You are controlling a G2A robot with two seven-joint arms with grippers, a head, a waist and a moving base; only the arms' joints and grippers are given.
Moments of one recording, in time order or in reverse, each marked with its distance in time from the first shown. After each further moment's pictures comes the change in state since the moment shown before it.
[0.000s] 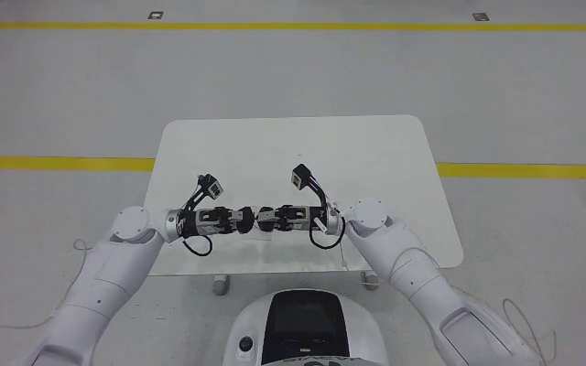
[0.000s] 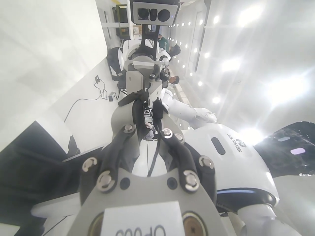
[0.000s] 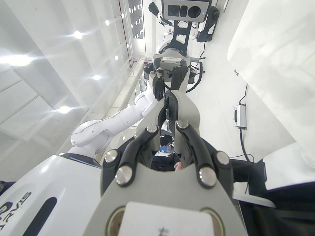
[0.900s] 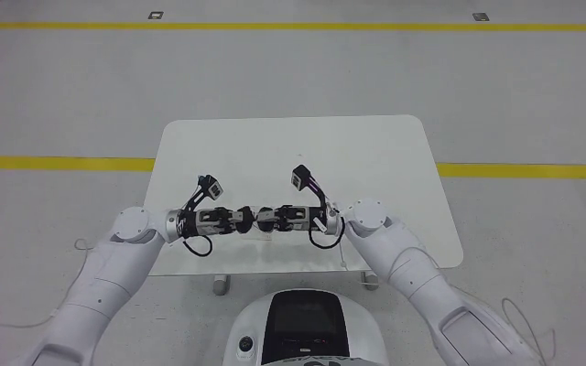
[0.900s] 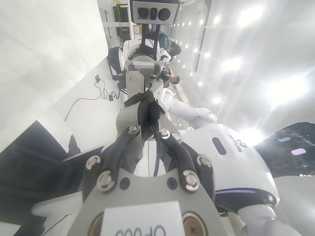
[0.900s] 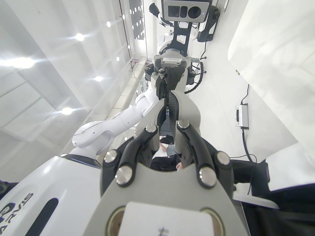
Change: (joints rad) left arm -0.005 -0.001 0.005 0.014 -0.005 -0.006 -0.004; right arm 0.003 0.000 -0.008 0.019 0.022 -0.003 -0.007
